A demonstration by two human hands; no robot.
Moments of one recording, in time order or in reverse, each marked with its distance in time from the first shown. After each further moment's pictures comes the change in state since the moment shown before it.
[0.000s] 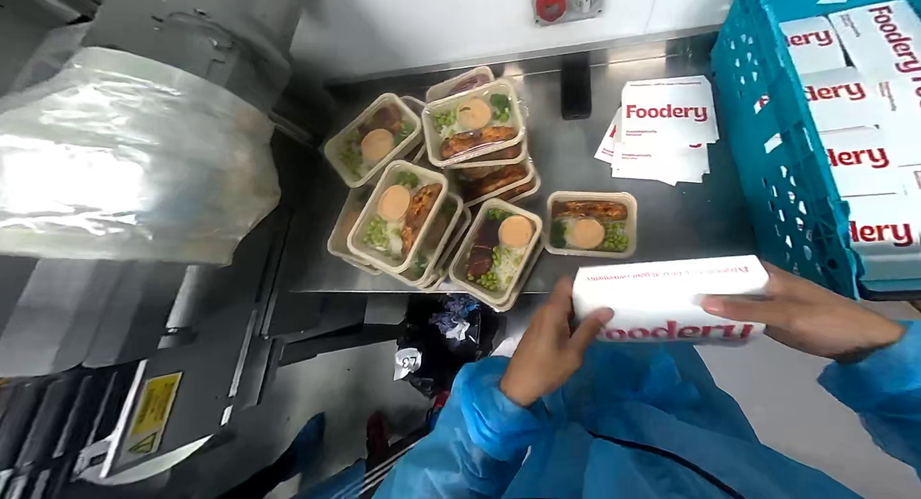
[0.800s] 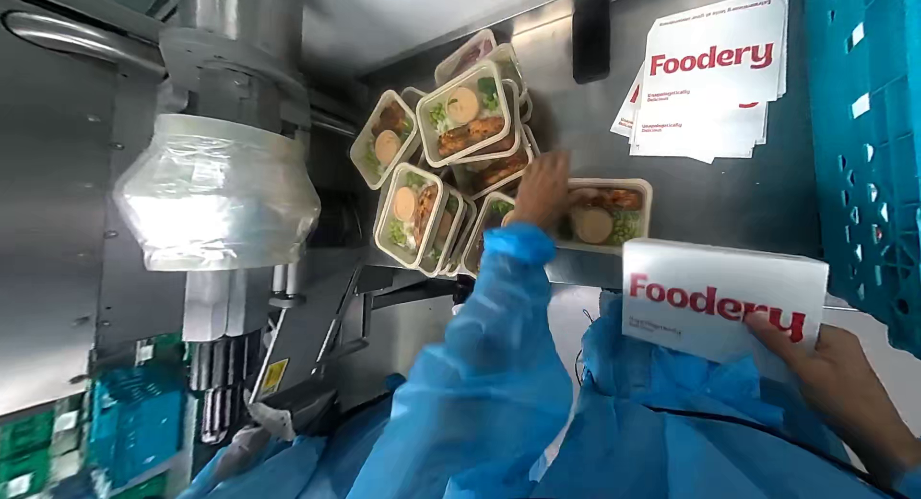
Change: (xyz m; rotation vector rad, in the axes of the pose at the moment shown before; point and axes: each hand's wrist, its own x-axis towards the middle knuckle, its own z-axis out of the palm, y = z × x) left_hand 0.224 -0.026 -0.018 1.124 -0.198 -0.169; right_hand -0.008 0.106 -0.042 -0.094 0.494 0.067
